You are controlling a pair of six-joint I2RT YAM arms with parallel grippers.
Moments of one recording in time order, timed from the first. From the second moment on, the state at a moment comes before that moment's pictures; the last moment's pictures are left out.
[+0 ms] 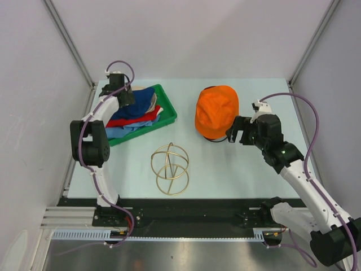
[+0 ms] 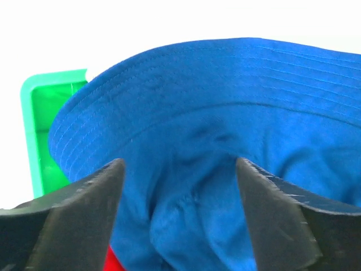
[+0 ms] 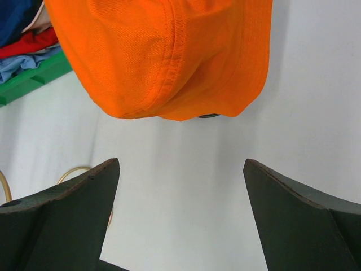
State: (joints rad) left arm -0.03 1.97 1.58 -0.38 -0.31 -0.22; right arm 0.39 0.94 0.88 -0.43 0.02 0.38
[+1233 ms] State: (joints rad) left arm -0.06 1.13 1.38 -0.37 0.30 -0.07; right arm 0.55 1.08 1.21 -0.26 -0.38 0.19
